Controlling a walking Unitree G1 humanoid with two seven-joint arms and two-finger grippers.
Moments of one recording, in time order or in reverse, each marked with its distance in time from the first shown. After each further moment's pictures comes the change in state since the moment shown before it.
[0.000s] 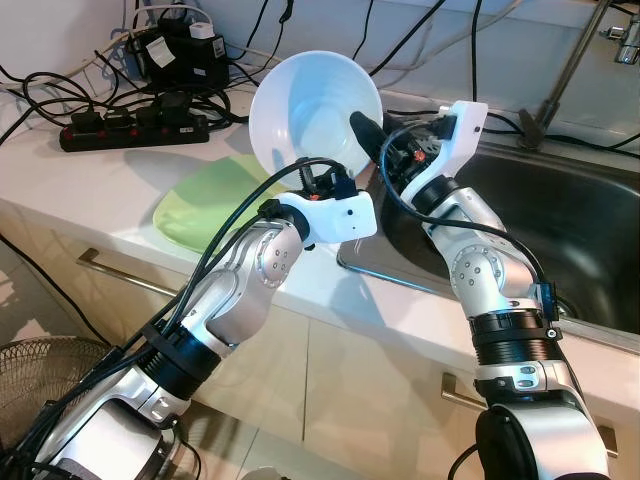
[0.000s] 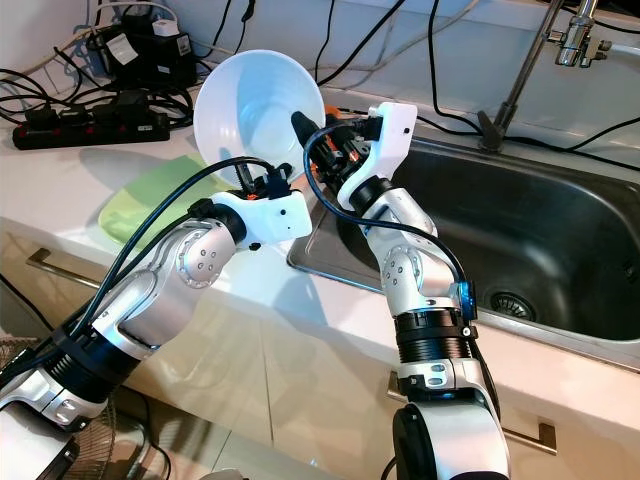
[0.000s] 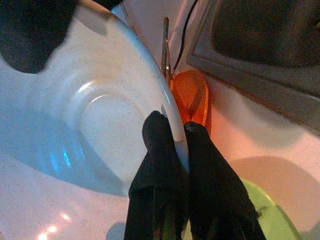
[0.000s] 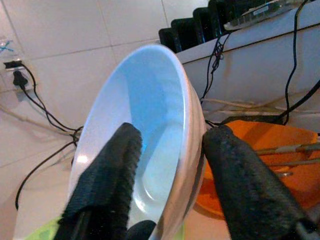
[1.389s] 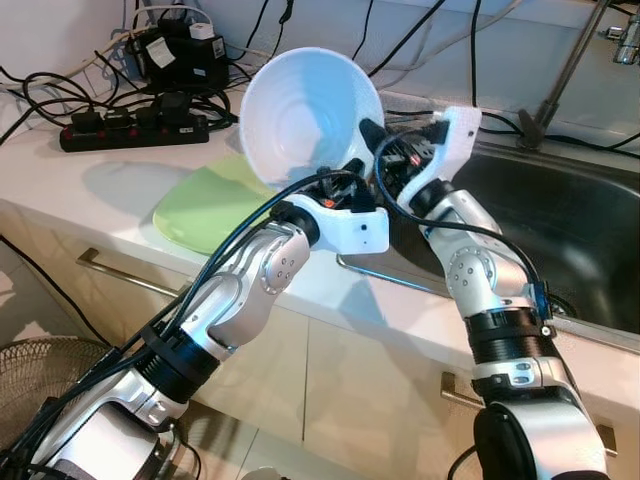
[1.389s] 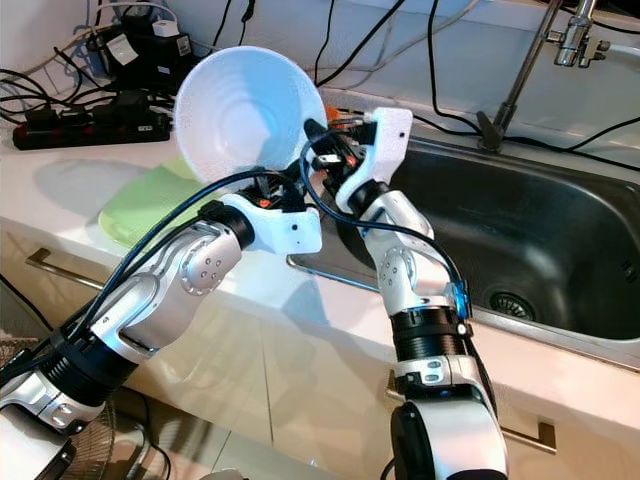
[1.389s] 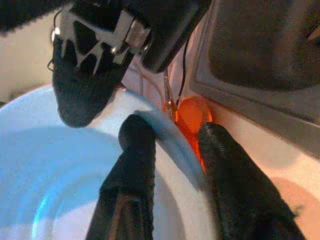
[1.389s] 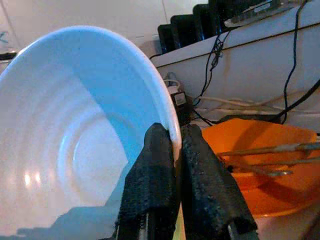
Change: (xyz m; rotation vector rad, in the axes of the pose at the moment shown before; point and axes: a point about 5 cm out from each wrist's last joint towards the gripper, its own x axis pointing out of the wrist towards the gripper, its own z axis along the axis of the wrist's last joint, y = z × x) left arm -0.003 -0.001 0.013 0.142 -0.102 -0.002; right arm 0.005 0.002 -0.006 -0.035 0.020 0.003
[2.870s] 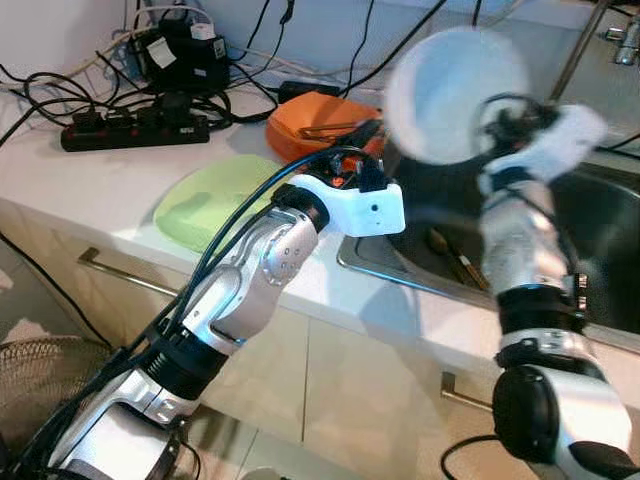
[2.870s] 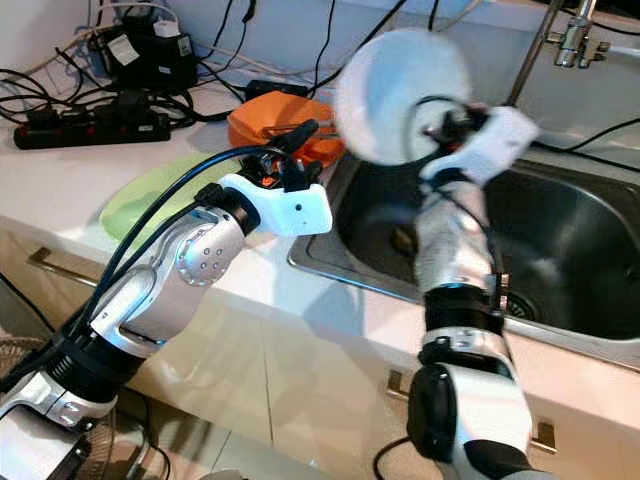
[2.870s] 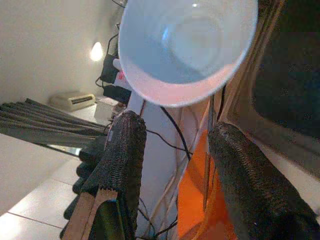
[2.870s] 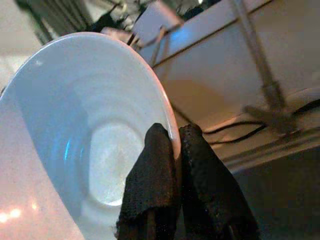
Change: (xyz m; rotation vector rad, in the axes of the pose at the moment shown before) left arm 0.000 0.024 0.017 -0.072 -0.093 0.158; right arm -0.038 -0.093 0.038 0.045 -0.296 -0.736
